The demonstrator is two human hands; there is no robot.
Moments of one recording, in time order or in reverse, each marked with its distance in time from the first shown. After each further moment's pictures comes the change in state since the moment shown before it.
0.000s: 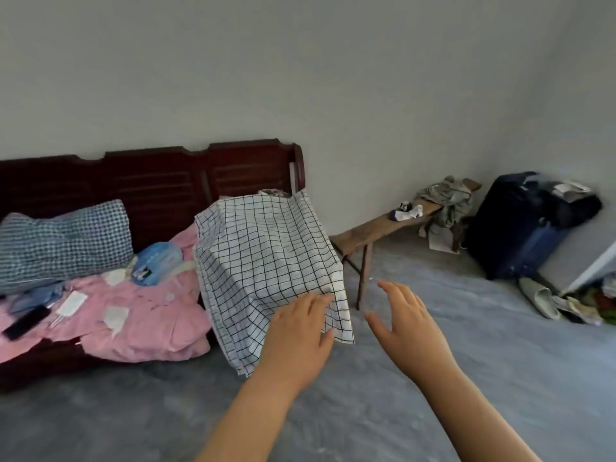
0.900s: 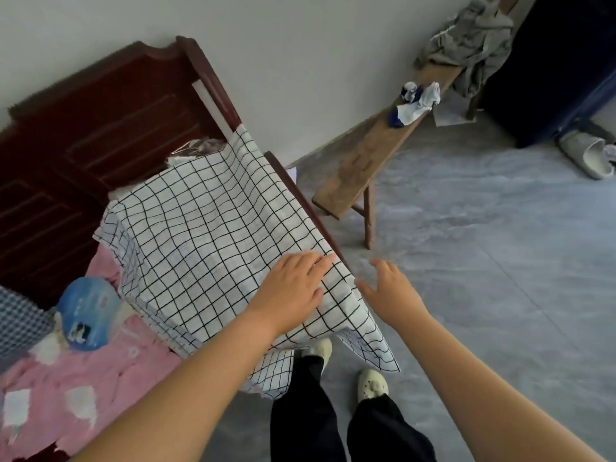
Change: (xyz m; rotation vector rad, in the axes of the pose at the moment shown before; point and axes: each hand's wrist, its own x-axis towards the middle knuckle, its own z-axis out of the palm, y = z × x) left_hand 0.440 -0.208 0.228 0.165 -0.520 0.475; right_hand 0.400 0.192 0.247 0.204 -0.376 0.668
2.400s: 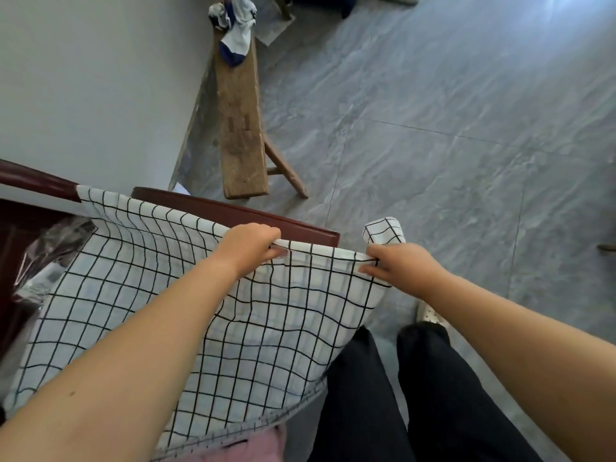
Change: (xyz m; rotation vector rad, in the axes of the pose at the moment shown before) left_hand 0.142 -0.122 0.077 0.086 -0.343 0.633; right_hand -0.014 0.028 0.102 -0.103 0.180 0.152
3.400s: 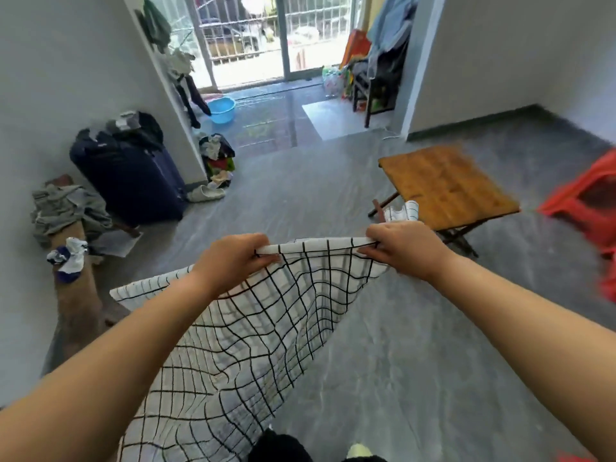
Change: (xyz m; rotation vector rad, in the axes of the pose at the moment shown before) left_hand -0.046 0.490 -0.159 0.020 0.410 0.572; right_hand -0.512 0.162 -0.138 -0.381 0.905 0.237
